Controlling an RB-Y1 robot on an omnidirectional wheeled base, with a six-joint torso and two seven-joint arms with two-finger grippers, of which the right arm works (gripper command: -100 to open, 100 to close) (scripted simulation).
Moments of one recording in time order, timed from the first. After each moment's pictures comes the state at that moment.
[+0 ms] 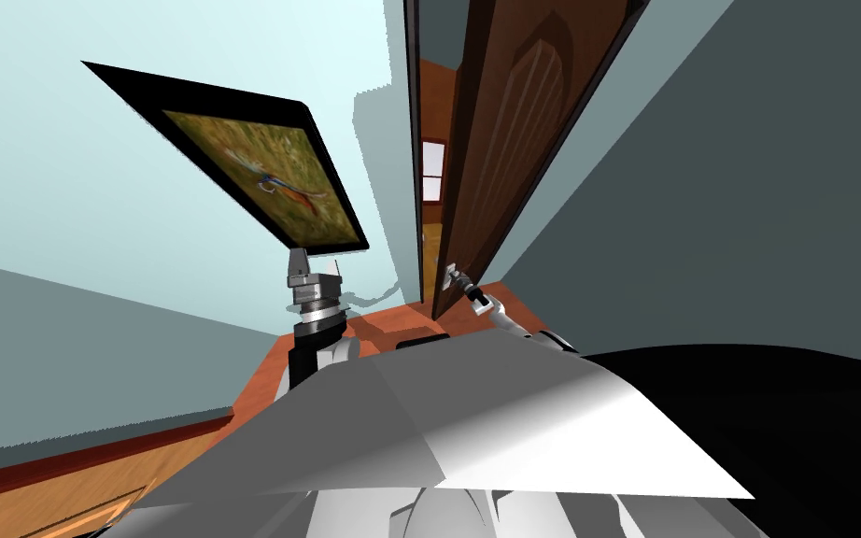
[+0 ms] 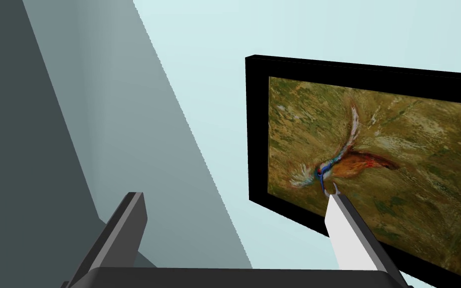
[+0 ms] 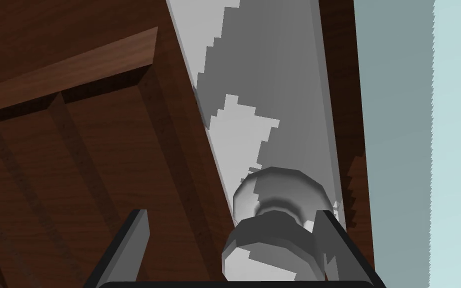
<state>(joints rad) -0.12 -0.44 0.23 -1.06 -0.02 -0.41 0.84</state>
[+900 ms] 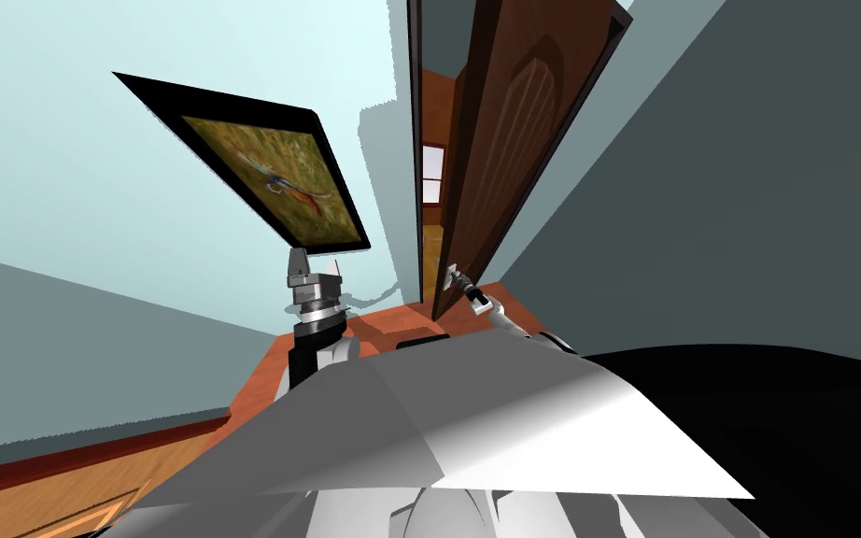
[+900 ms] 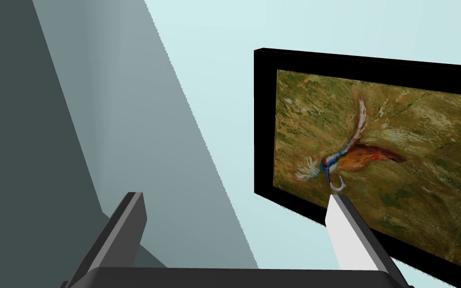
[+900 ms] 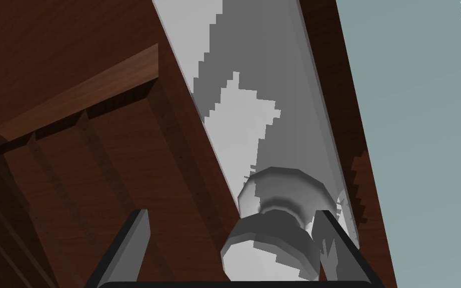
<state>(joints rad) -0.11 -0.42 0.21 -1.07 -0.10 -0.33 0.82</state>
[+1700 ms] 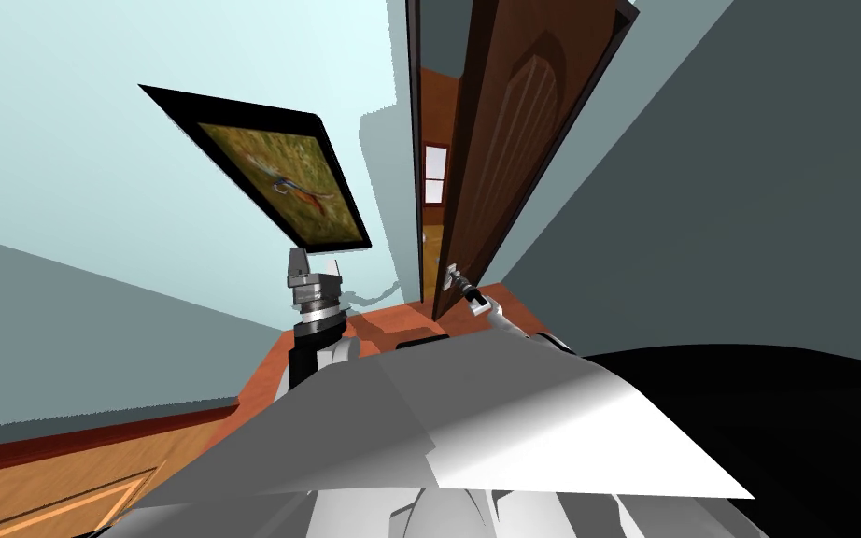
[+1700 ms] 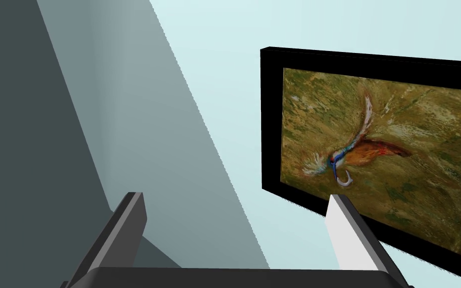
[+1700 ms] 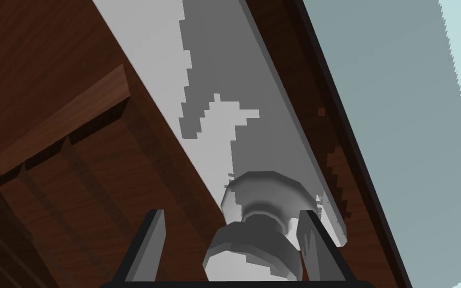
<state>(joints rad) -0.11 -0.41 0.23 -1.09 -0.12 -0.34 0.72</state>
